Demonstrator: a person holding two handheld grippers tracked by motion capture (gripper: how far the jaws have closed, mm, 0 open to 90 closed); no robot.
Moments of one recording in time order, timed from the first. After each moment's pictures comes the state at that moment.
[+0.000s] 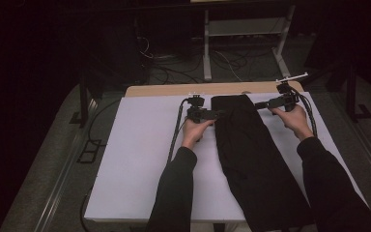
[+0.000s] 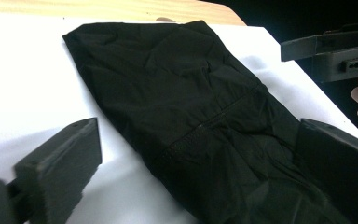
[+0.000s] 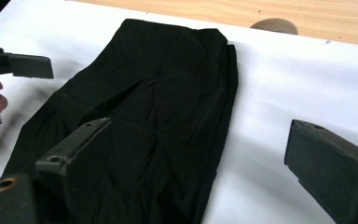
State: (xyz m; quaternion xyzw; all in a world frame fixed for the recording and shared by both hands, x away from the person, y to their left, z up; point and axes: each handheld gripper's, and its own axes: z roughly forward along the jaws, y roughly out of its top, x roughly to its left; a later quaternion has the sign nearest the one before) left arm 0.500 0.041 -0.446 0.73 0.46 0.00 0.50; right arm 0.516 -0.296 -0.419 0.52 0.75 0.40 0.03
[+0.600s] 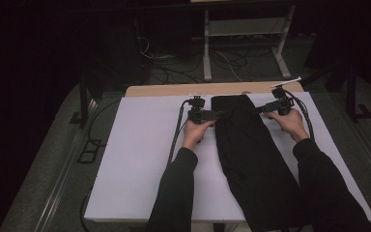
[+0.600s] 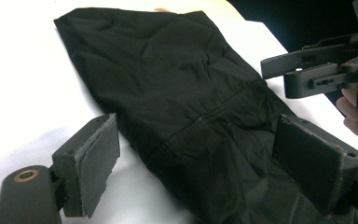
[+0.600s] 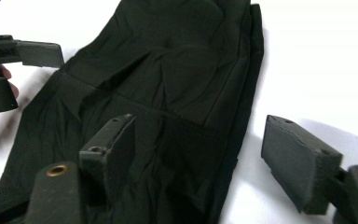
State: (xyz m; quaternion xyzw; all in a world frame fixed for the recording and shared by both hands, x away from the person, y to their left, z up) left arm 0.500 0.038 -0.452 0.73 0.47 -0.02 0.49; right arm 0.520 -0.288 -0.438 0.52 0.76 0.39 -0.02
